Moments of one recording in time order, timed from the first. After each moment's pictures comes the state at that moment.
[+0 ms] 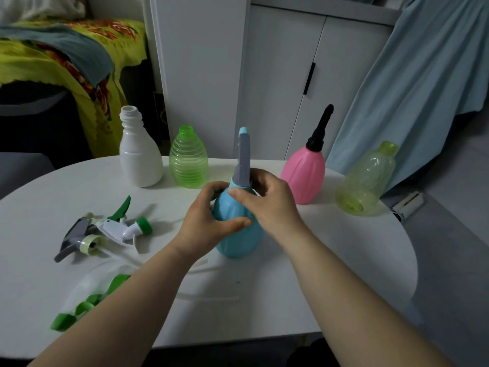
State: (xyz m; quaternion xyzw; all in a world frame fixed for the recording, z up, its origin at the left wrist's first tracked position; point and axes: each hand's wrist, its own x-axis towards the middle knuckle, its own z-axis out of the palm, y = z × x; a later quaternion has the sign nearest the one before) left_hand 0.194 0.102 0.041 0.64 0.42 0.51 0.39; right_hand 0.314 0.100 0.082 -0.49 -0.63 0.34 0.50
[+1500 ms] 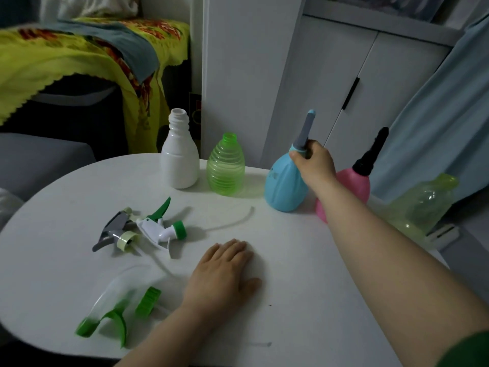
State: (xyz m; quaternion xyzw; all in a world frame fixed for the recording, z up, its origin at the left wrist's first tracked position) left_hand 0.166 0.074 -0.019 0.79 0.56 0.21 0.12; right_hand 0.328 0.220 0.098 -0.64 -0.61 0.19 0.42
